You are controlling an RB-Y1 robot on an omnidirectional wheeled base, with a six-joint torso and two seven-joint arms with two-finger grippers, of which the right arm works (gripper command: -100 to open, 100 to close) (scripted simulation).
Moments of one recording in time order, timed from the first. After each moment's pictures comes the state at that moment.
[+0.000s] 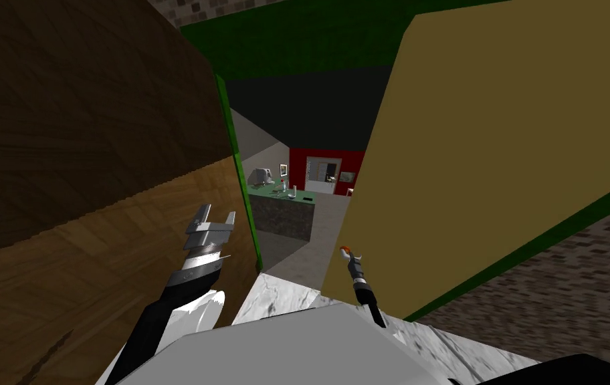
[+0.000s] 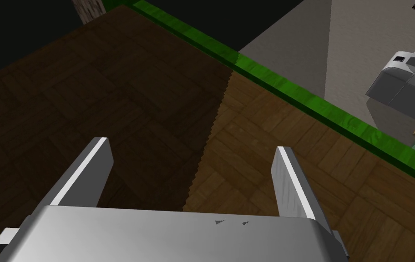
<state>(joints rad) 0.06 -0.30 -0.13 -0.68 -0.19 -0.87 -0.18</state>
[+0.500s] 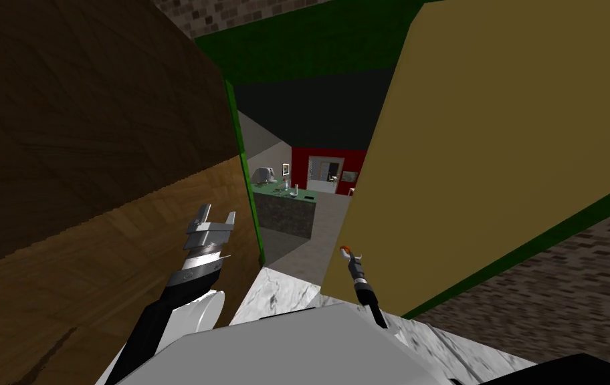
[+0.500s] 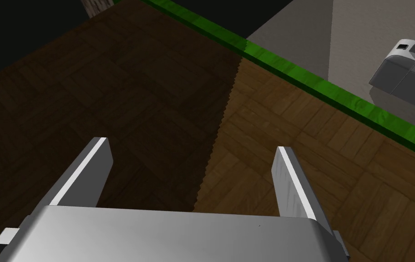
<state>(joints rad) 0.06 -0.31 -0.12 -0.69 -0.18 -0.88 -0.20</state>
